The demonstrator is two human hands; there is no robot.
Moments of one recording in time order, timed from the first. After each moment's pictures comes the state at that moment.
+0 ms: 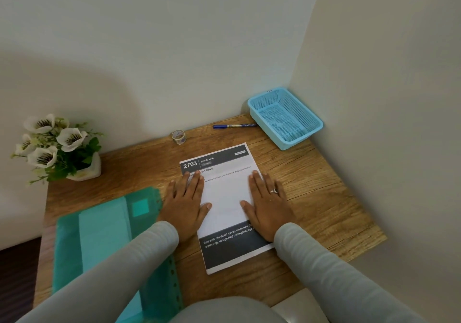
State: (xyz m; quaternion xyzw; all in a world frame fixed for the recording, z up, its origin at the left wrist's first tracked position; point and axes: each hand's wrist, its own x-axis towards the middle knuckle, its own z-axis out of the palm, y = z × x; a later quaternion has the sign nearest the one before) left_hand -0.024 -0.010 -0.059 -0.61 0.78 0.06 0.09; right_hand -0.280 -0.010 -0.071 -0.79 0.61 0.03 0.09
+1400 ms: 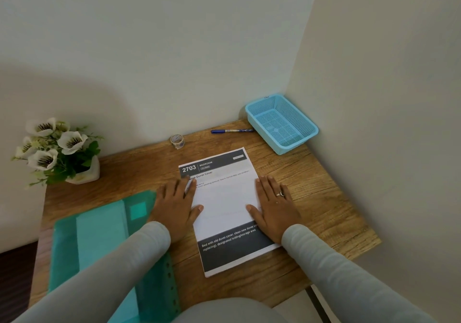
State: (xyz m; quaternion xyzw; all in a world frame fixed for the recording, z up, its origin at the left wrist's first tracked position) left_hand -0.009 -0.015 -0.055 -0.63 0.76 0.02 0.13; right_hand -0.307 -0.011 -0.069 -0.78 0.62 0.05 0.08
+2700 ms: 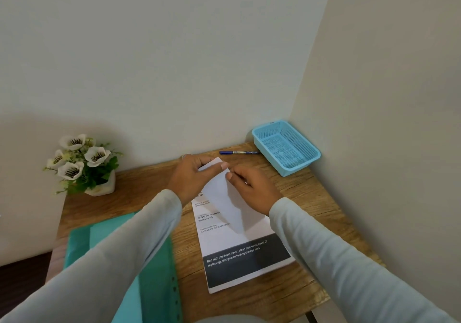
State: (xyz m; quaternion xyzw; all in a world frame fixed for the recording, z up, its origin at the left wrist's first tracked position) left_hand -0.042 -0.046 0.089 -0.51 0.59 0.47 -0.41; right_hand -0.237 -0.051 0.075 -0.77 0.47 -0.29 0.33
